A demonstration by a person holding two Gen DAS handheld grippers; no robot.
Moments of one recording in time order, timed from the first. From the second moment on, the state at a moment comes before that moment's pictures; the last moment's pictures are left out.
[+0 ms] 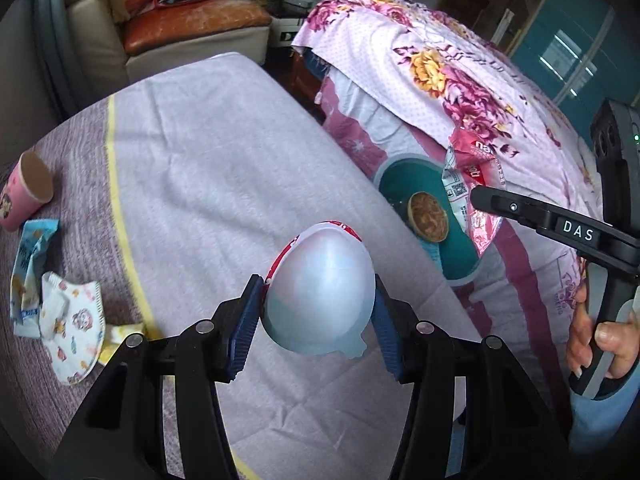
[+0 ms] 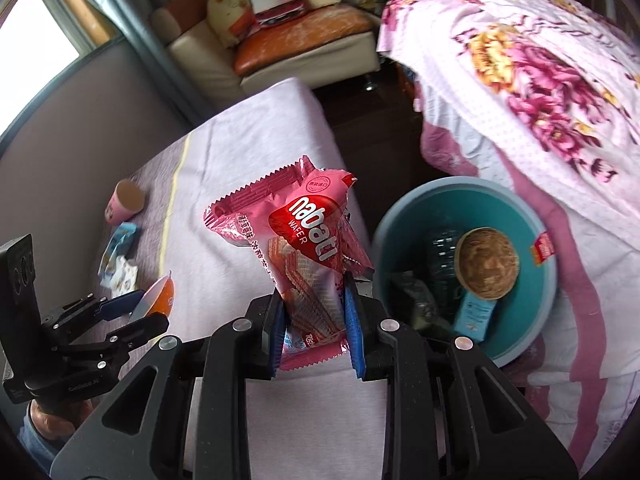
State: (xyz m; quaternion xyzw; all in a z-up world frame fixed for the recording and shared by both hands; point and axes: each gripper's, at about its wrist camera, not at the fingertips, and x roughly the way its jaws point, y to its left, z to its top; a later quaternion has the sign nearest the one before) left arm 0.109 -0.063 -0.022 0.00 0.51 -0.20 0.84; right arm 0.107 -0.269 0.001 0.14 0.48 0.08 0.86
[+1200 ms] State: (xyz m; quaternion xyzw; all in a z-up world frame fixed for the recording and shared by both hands) left arm 0.164 -0.232 -0.067 0.05 0.55 -0.26 0.79; right arm 0.107 -0.405 -0.048 0.21 0.50 -0.03 0.84
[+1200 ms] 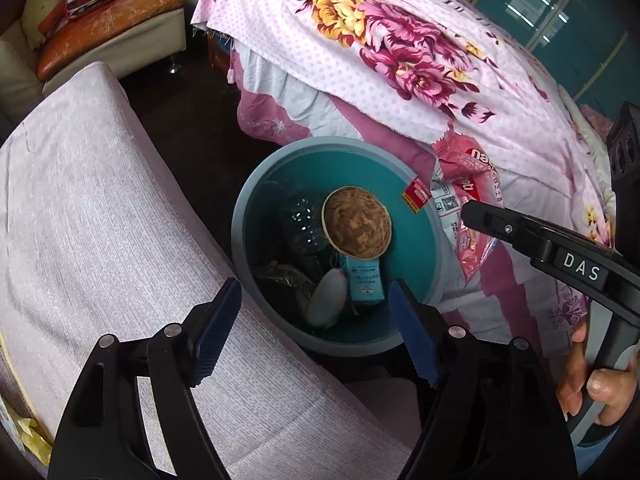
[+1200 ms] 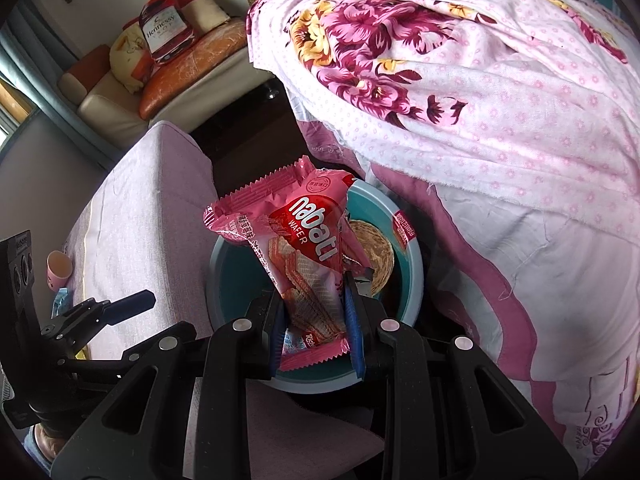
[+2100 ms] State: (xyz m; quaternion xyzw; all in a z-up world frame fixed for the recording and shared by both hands) left arm 0.135 -0.160 -0.058 0.00 0.55 -0.24 0.80; right arm 0.112 -0.373 -0.033 0.18 0.52 -0.03 0.84
